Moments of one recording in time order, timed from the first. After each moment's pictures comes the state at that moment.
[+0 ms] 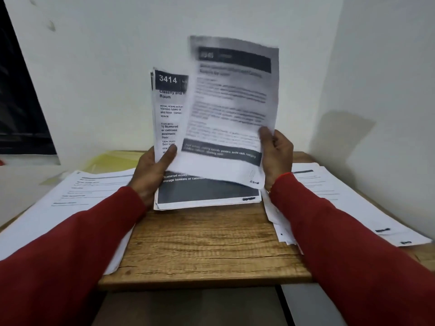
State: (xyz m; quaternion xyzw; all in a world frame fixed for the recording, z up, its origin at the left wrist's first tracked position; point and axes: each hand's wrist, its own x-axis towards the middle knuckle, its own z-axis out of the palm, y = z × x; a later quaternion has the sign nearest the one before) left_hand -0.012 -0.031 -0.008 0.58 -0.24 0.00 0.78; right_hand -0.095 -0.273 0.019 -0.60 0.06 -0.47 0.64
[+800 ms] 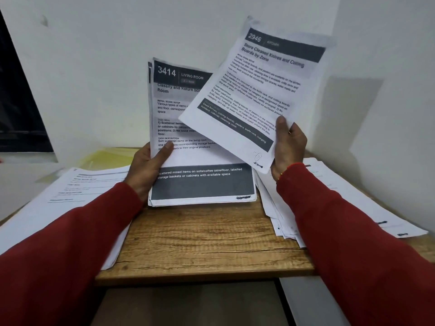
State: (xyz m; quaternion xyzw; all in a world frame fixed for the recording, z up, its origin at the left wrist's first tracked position) left_hand -0.010 -0.030 -0.010 0.58 -0.24 0.01 0.78; right_hand -0.105 -0.287 0.031 -0.49 0.07 -0.47 0.73
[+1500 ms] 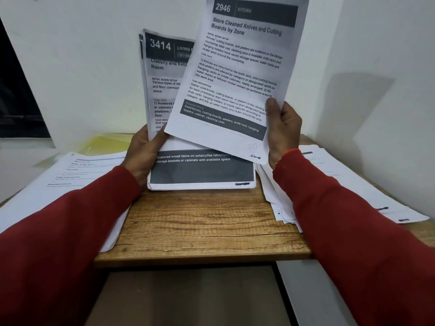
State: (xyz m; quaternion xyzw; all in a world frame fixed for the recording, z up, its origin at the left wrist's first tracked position) left_hand -0.011 -0.030 -0.008 0.55 -0.26 0.00 0.79; right_hand -0.098 -0.278 0.025 -0.58 -0.02 -0.50 0.65
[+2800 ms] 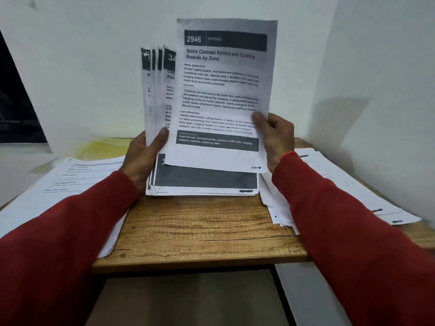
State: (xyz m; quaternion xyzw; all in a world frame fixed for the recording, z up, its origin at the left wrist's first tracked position) left_hand -0.011 -0.030 -0.007 0.55 -0.24 -0.01 0.80; right_hand -0.097 -0.284 0.022 -0.59 0.04 -0.41 0.69
